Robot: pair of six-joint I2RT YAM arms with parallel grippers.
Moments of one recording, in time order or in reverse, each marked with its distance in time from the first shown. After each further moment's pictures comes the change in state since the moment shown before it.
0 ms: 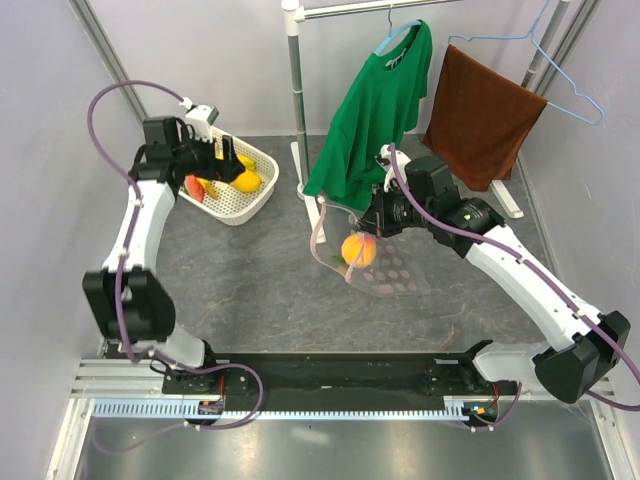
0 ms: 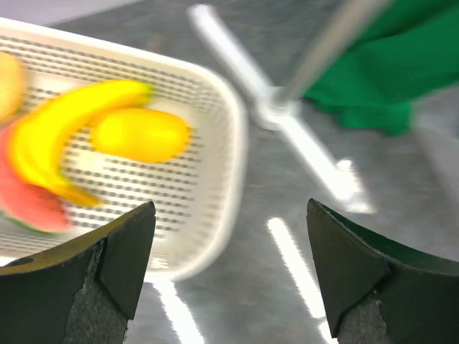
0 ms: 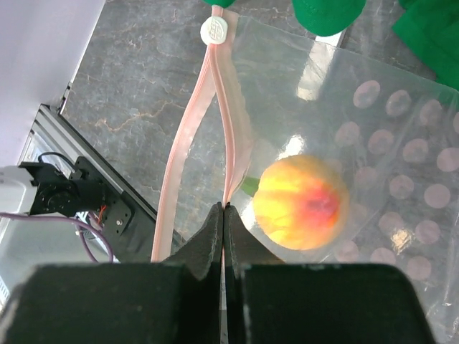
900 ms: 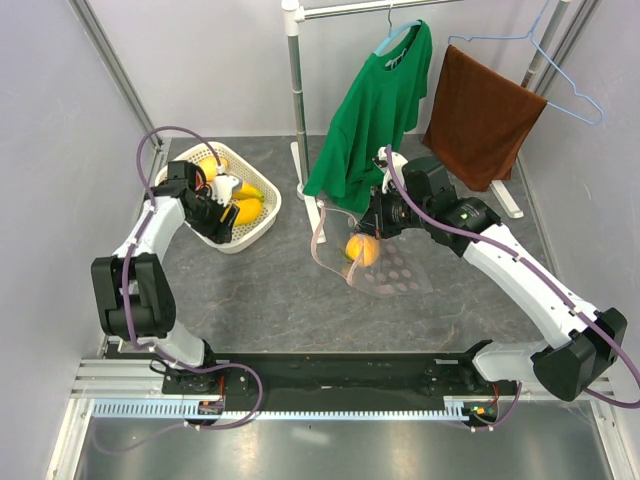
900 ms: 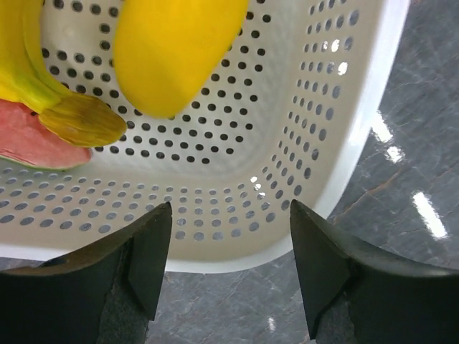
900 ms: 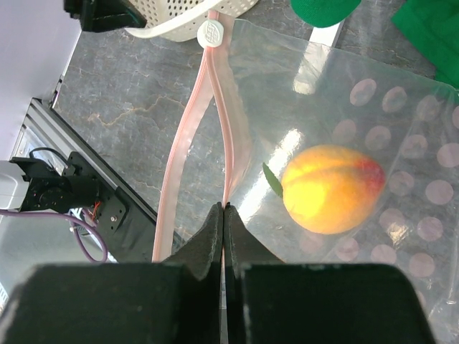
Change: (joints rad) left arm 0.033 0.094 -0.224 -0.267 -0.197 0.541; right arm 0.000 0.015 -0.006 -0.008 -0.001 -0.014
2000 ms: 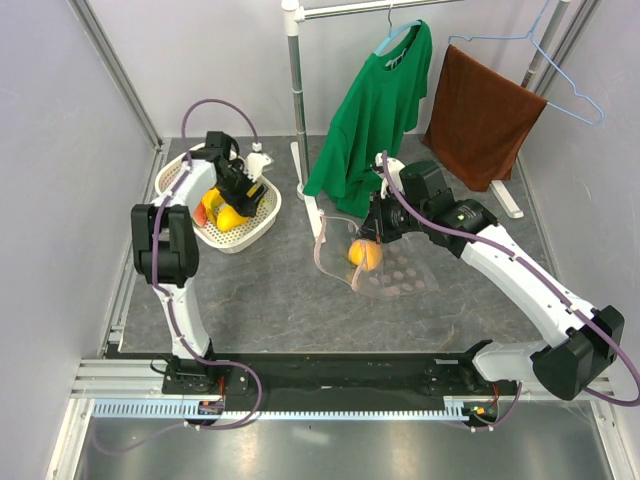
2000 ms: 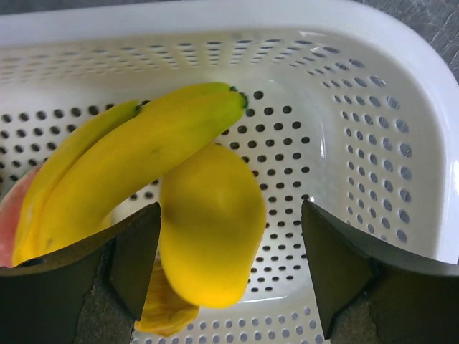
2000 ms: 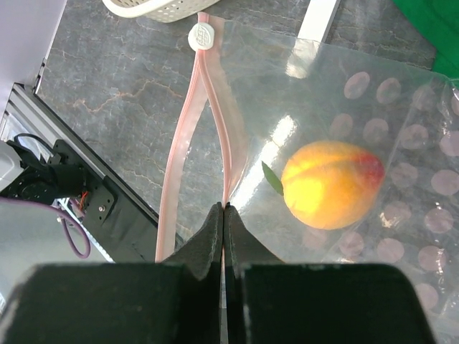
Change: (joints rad) left arm -0.117 0.410 0.459 -0.062 0.021 0.103; right arm 0.000 0.004 -0.028 -0.013 -0.001 -0.030
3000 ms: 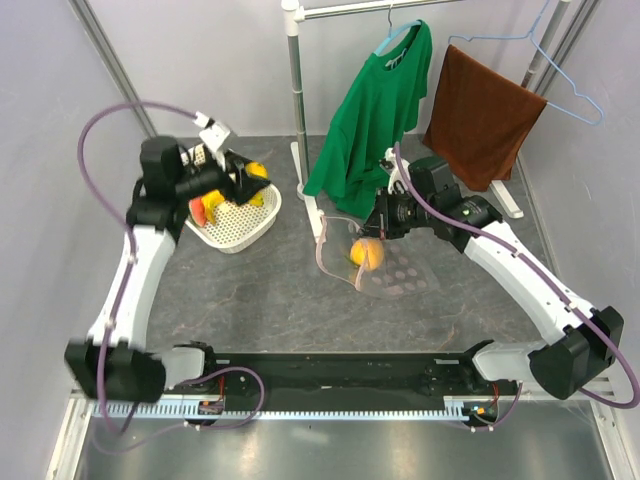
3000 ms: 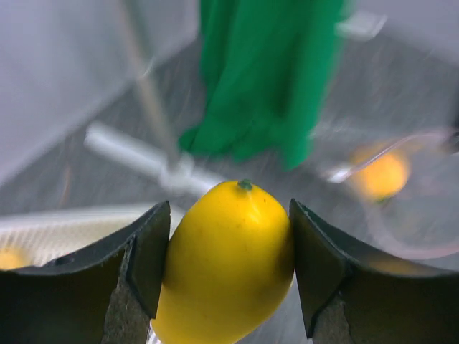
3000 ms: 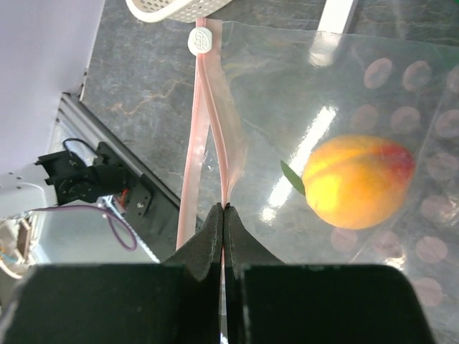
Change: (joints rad) left arm -0.008 -0.684 -0.315 0.375 0.430 -0.450; right arm -0.063 0.006 0.000 -0.007 -0.111 0.089
